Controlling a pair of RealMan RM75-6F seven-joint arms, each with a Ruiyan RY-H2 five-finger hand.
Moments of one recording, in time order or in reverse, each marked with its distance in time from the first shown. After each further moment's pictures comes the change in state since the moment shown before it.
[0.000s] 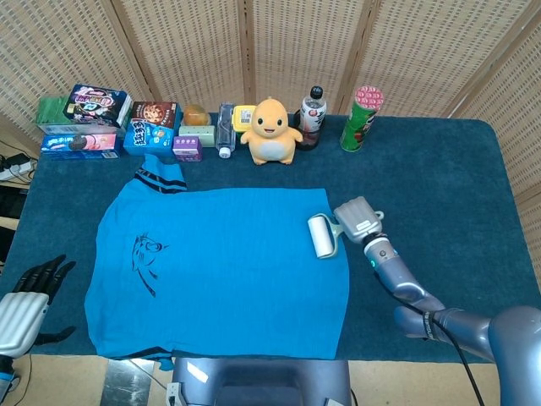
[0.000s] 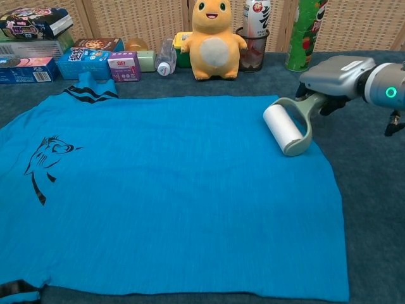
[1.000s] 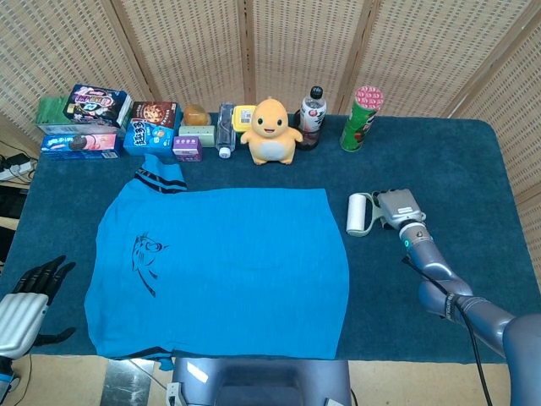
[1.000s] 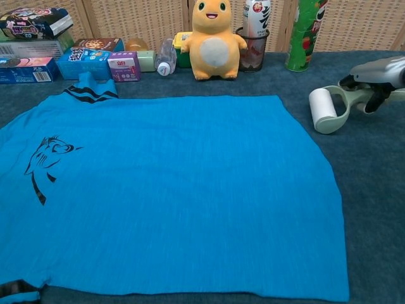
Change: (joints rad) left arm 0.001 0.010 0.005 -0.011 0.002 0.003 -0.015; right arm -0.059 0.013 0.086 0.230 0.092 -0.267 0.153
